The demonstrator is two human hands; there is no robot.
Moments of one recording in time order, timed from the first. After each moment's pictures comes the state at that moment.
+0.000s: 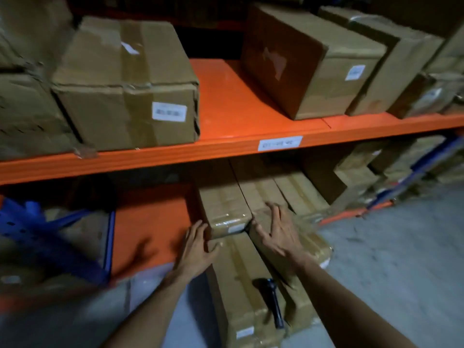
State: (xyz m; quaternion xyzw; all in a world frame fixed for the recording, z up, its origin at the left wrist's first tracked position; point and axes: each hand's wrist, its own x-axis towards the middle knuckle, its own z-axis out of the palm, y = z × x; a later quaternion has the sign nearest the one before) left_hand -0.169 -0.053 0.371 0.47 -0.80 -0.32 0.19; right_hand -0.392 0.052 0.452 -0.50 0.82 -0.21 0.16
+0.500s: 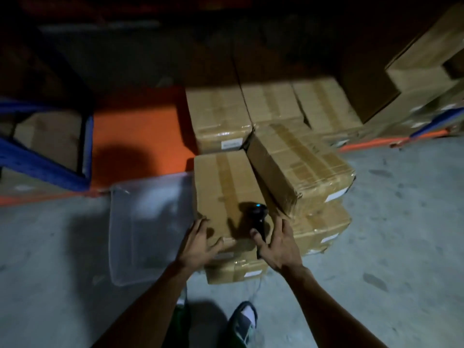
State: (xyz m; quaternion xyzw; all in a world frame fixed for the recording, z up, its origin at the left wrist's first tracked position) left_hand -0.225 0.107 0.113 0.51 -0.76 -0.41 0.02; right_hand -0.437 0.212 0.164 -0.37 0.85 -0.12 0.34
